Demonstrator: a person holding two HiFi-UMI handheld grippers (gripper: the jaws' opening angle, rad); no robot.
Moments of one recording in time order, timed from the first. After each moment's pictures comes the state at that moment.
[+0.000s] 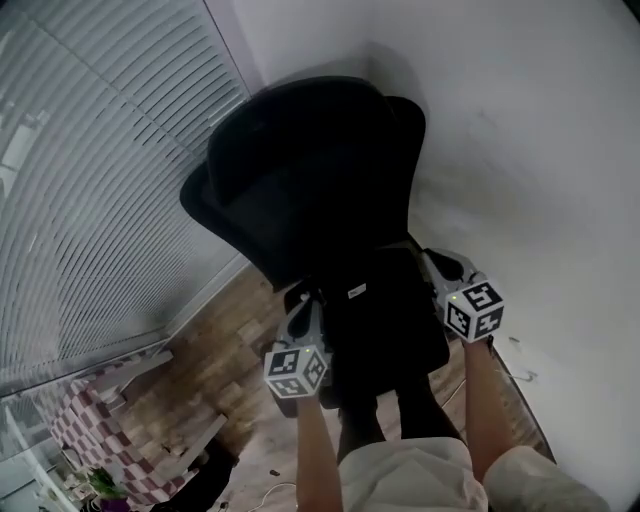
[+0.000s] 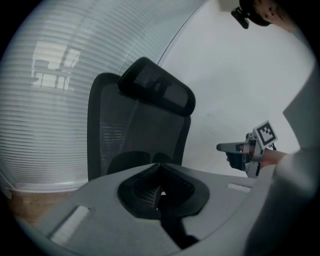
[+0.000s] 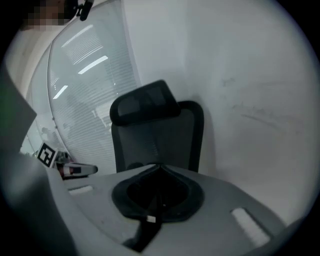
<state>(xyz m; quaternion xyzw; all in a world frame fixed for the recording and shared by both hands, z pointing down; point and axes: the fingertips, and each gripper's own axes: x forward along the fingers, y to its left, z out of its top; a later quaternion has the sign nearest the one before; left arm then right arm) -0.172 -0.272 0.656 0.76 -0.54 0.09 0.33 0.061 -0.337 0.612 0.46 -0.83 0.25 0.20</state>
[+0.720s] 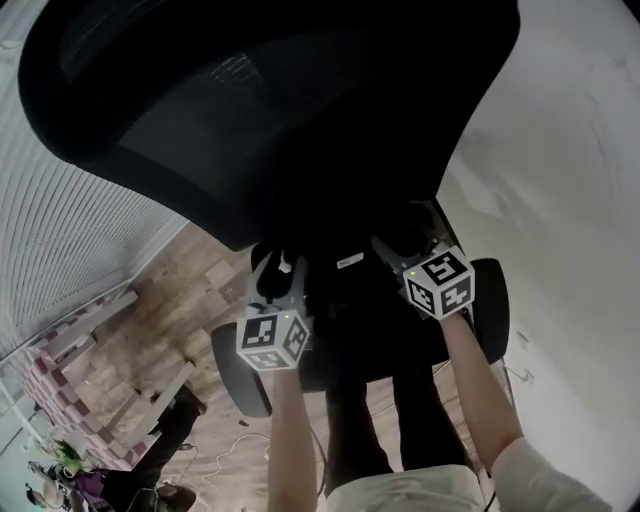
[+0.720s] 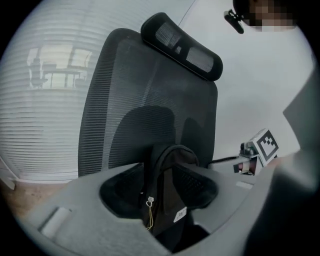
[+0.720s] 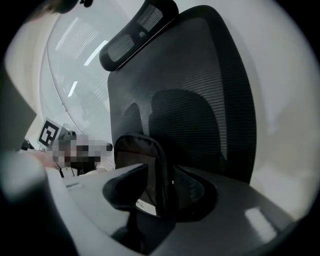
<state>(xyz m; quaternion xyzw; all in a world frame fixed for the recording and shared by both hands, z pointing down) -0.184 -0.301 0.847 0.72 -0.59 0.14 0.34 -0.022 -0.334 0.878 0.31 -0.85 0.34 0.26</state>
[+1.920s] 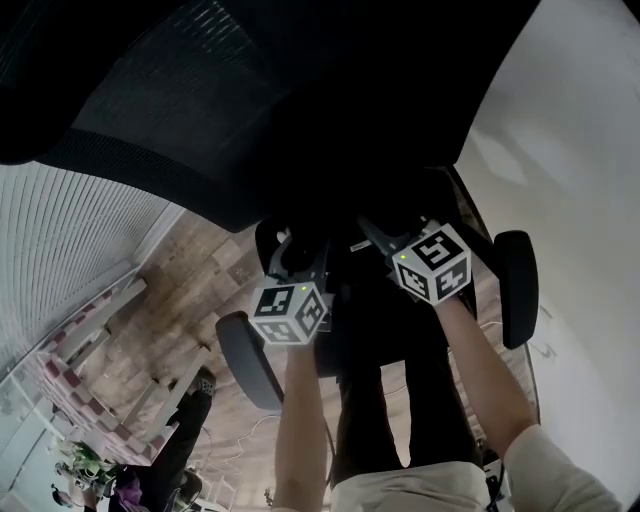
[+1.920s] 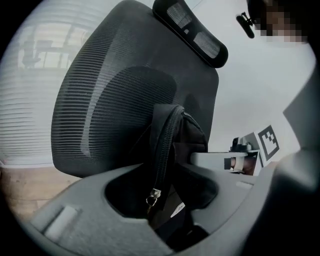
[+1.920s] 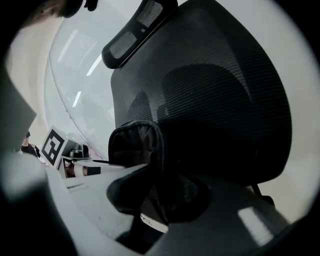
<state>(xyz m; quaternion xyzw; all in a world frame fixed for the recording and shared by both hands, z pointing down) -0.150 -0.291 0.908 0.74 -0.52 0.14 0.41 -0.069 -0.320 0.905 0.30 -0.86 0.36 0.21</state>
